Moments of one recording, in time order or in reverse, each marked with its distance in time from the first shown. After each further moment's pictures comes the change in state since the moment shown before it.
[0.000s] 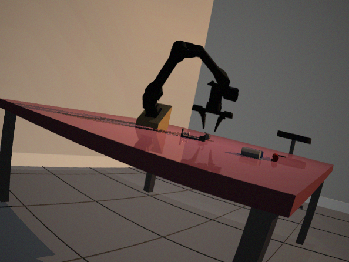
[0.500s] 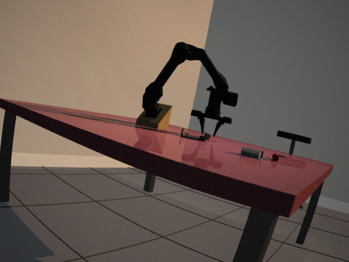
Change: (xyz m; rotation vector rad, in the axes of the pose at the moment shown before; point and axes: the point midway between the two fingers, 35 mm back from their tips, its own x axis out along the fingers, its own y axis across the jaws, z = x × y) arm 0.025 0.000 -0.001 0.000 0.001 0.000
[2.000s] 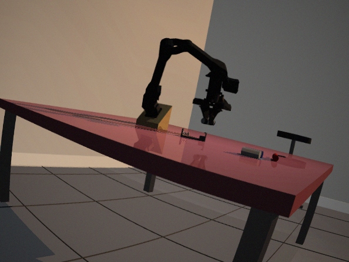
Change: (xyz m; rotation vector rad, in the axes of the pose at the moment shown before) arm -0.053 0.002 -0.076 0.637 -0.011 -0.003
